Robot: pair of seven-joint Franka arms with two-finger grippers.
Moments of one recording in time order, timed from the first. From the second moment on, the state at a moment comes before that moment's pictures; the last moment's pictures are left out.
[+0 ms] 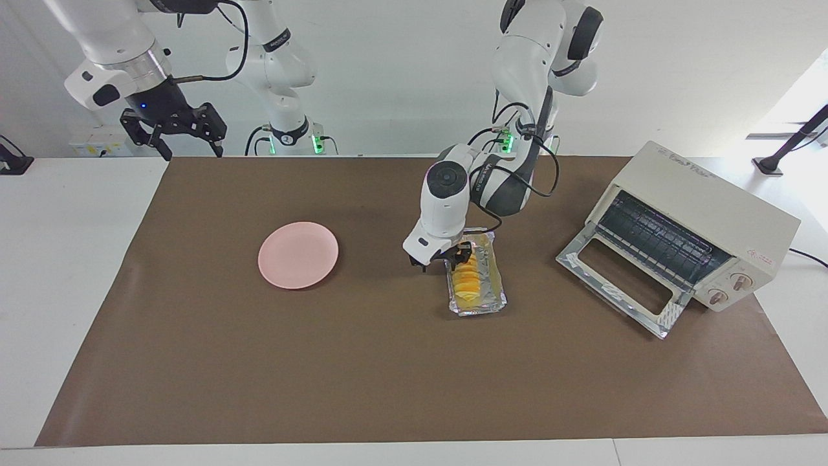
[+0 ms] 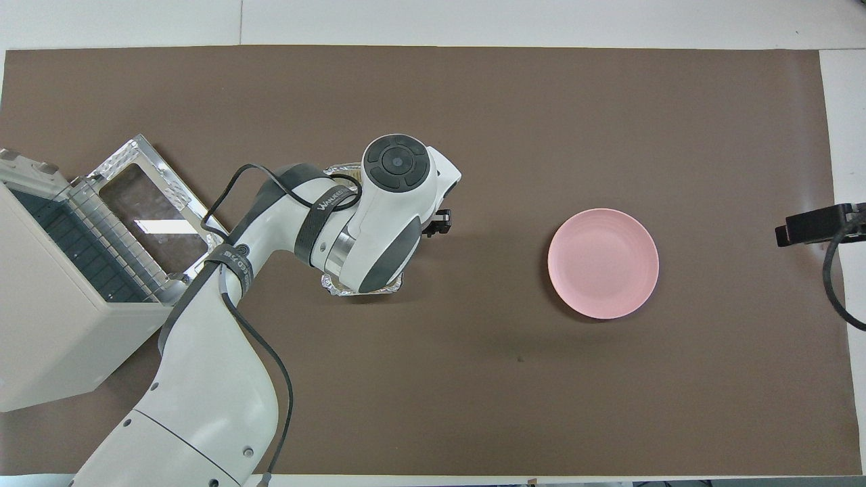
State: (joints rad) left arm -0.64 0.52 -0.01 -1.58 -0.01 2.04 -0.59; right arm -0.10 -0.11 0.05 -1.64 0.04 1.50 -0.09
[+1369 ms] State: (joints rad) left arm -0.63 0.53 0.23 -1.35 -0.02 1.76 -0.86; right arm -0.10 -0.11 0.05 -1.64 0.04 1.50 -0.09
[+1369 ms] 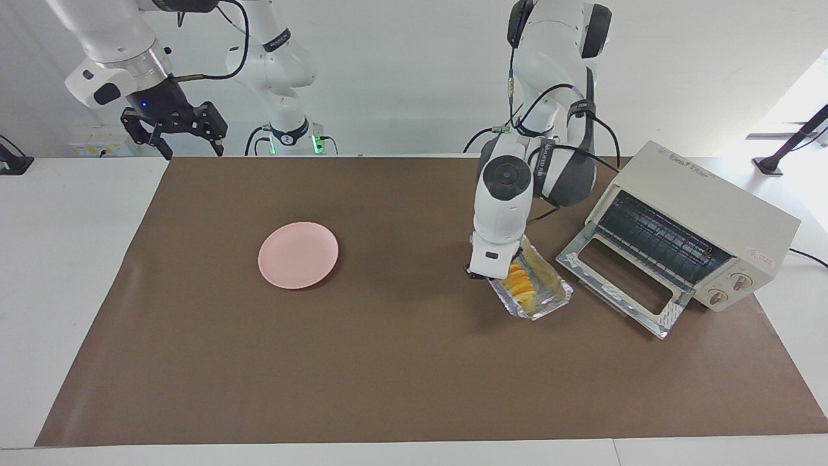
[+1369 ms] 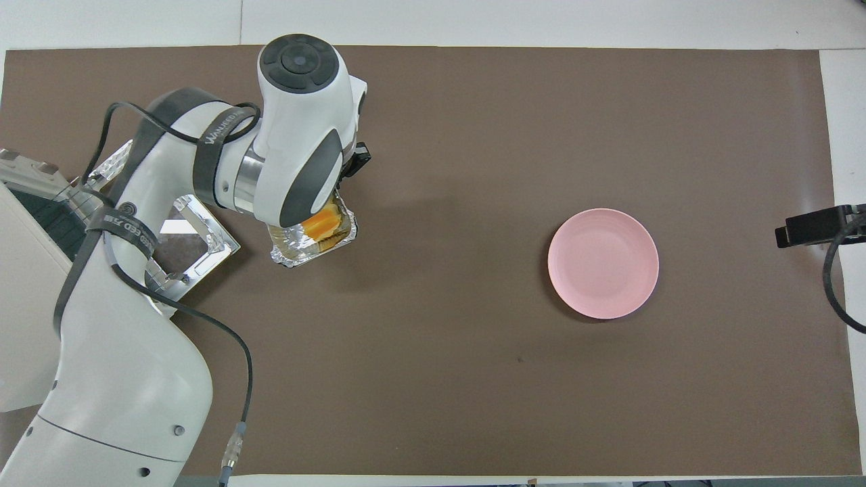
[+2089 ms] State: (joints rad) left arm -0.41 0.53 0.30 -1.42 -0.03 1.69 -0.76; right arm -0.10 -0.11 0.05 -1.64 0.04 1.50 -0.09
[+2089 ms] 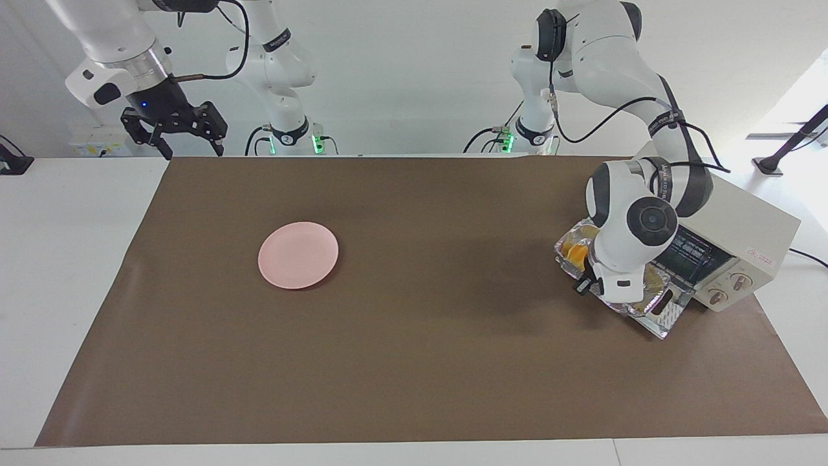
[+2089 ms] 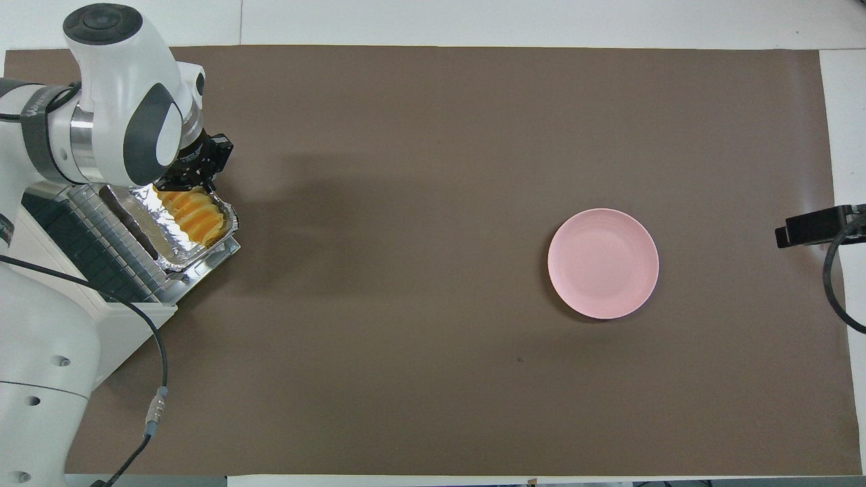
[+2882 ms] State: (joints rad) left arm -0.36 0.41 0.36 -1.56 -0.02 1.65 -0.67; right arm -0.10 -0.11 0.05 -1.64 0.04 1.50 -0.09
